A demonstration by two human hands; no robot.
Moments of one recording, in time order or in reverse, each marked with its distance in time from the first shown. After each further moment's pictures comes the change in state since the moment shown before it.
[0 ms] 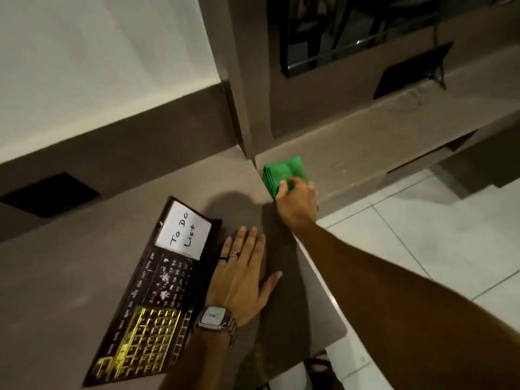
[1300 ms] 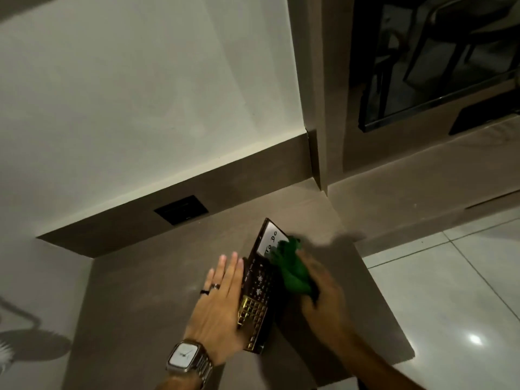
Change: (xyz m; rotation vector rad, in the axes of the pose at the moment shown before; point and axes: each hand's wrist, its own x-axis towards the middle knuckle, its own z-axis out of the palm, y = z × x) left_hand -0.133 -0.092 -0.123 0.033 -0.089 -0.212; right_hand -0.185 -0.020 -0.023 0.393 -0.400 -0.468
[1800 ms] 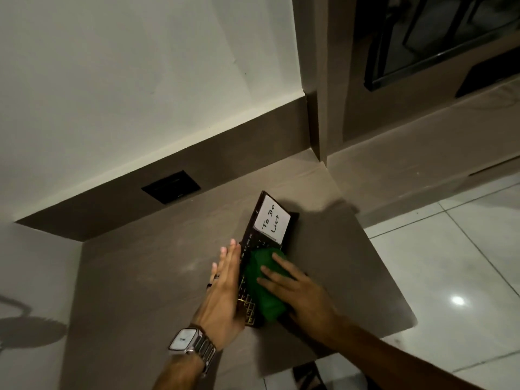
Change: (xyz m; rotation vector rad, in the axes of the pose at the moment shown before) left_hand -0.002 -0.010 0.038 -0.431 -0.011 -0.020; right_hand -0.017 0.021 0.033 -0.425 -0.397 -0.483
